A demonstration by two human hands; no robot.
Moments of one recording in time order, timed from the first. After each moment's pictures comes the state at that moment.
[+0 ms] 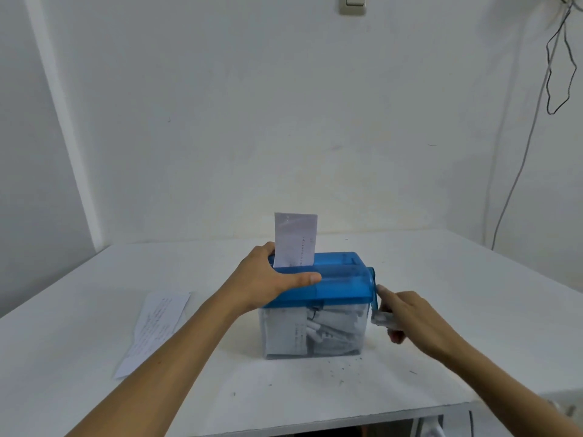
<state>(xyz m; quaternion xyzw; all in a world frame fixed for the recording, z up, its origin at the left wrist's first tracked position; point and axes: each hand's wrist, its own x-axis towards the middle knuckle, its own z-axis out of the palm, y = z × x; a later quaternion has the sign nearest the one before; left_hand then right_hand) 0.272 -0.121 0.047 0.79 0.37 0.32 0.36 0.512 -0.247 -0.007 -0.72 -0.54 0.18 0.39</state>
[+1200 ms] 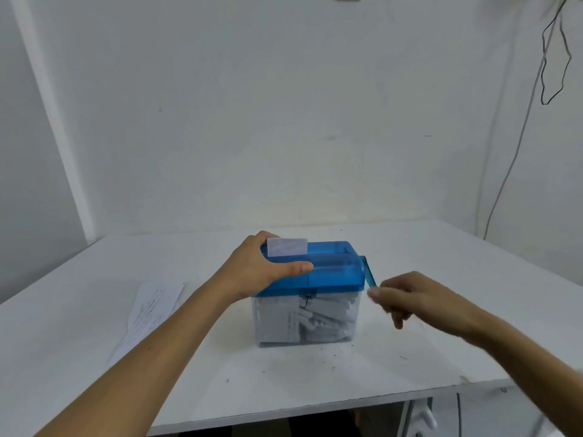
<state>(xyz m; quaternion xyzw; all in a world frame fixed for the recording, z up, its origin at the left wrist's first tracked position) 0.273 -0.120 0.048 0.80 0.39 0.31 0.34 0.517 -0.278 0.036 -0.67 -0.63 0.23 0.31</state>
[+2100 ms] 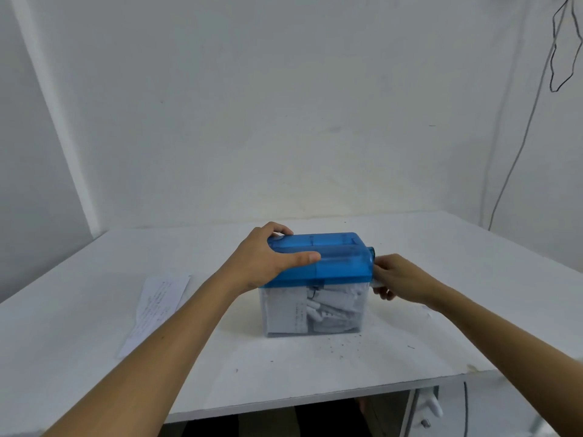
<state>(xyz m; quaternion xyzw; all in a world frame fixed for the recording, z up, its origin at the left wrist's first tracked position) 0.272 -0.120 0.047 0.79 0.39 0.31 0.35 0.541 -0.202 0.001 -0.71 -0.60 0.22 0.30</state>
